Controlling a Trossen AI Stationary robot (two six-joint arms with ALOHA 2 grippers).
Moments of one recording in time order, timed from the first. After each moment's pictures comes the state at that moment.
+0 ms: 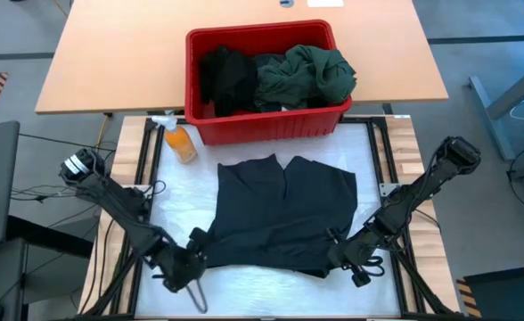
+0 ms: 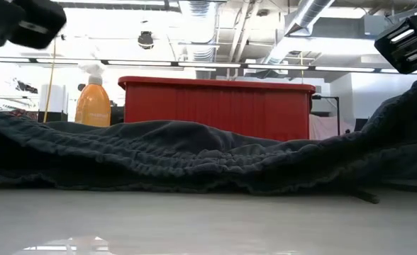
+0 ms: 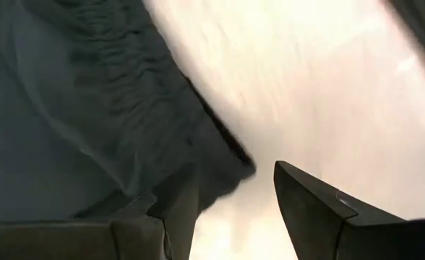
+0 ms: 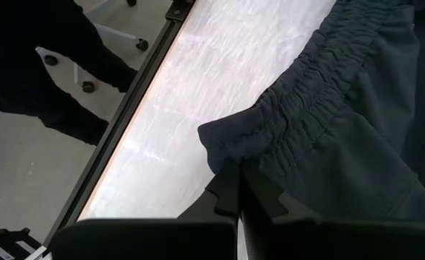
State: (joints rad) left arm -0.77 1.47 0.96 -0.62 -0.23 -0.16; right arm 0.71 1.28 0.73 -0.25 0.02 0.35
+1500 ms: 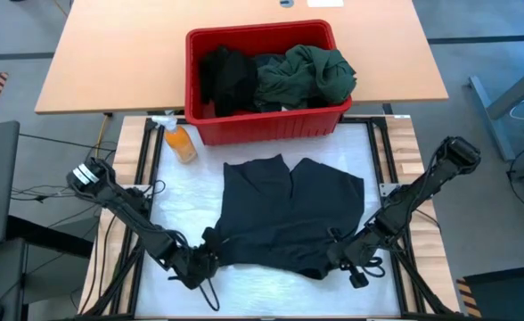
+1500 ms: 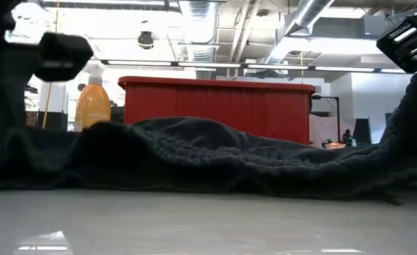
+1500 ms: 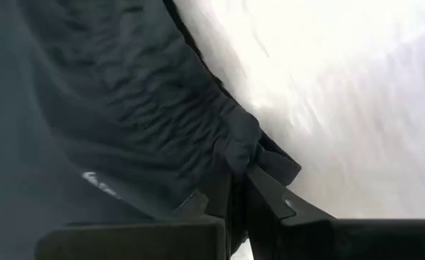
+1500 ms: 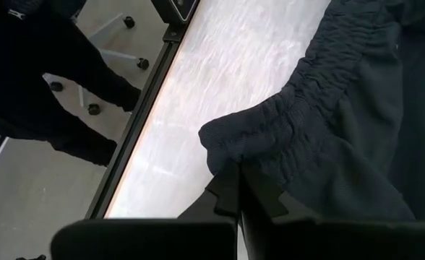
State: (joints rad) left arm -0.72 1.60 0.86 -0.32 -0.38 -0.08; right arm 0.72 1.28 0.73 -0.21 0.05 0.45
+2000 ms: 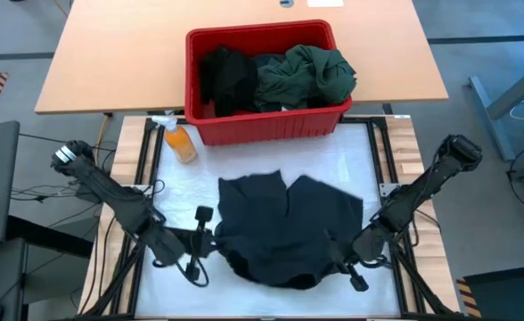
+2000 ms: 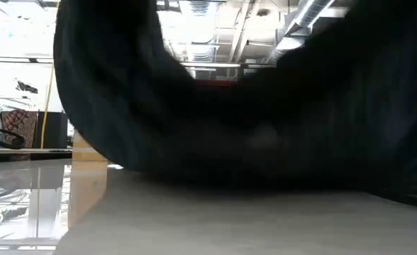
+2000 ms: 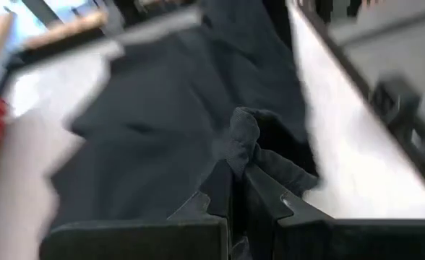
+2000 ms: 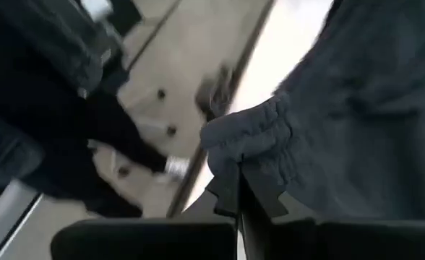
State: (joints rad) left arm -0.66 1.28 1.03 -0.34 -0.54 -0.10; right arm 0.73 1.24 0.77 -0.02 0.10 0.43
